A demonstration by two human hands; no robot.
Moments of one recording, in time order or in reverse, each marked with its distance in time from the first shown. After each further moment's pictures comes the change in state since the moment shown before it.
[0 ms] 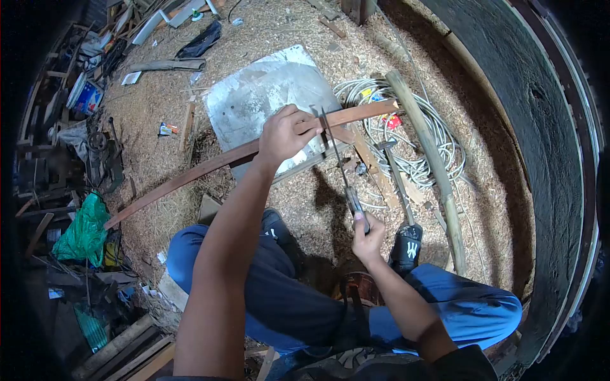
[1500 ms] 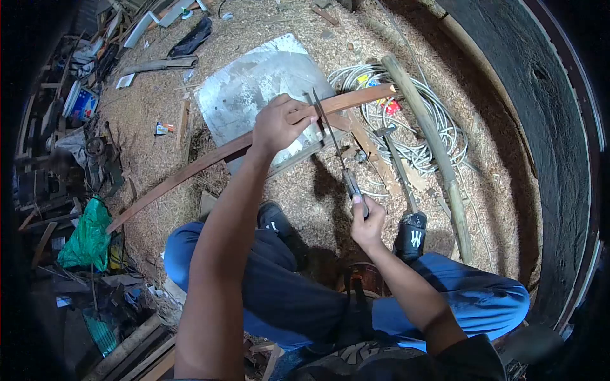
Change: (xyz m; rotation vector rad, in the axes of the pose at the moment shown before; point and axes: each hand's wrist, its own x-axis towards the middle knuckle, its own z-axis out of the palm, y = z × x) left_hand 0.002 0.002 0.001 0.041 -0.132 -0.085; right_hand 0.006 0.001 0.006 0.041 0.019 0.039
